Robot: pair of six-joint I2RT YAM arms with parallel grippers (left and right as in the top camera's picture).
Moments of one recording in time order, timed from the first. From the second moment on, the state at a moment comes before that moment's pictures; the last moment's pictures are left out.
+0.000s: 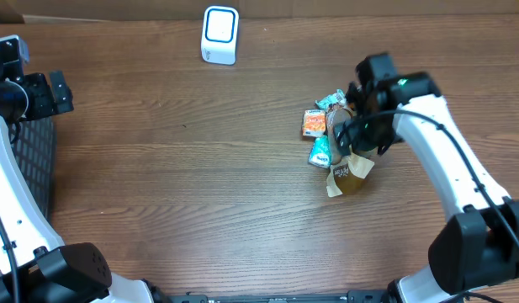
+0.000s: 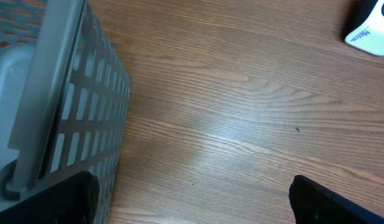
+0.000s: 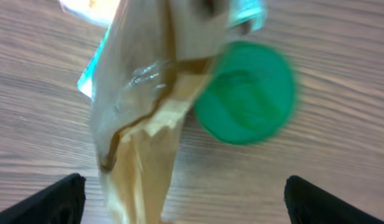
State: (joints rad) left arm 0.48 1.70 1.92 -1.28 0.15 0.17; right arm 0.20 1.73 1.50 -1.23 0.04 -0.04
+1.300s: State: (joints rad) left arm 0.48 1.70 1.92 -1.28 0.15 0.17; right arm 0.16 1.47 2.13 -1.22 0.04 0.23
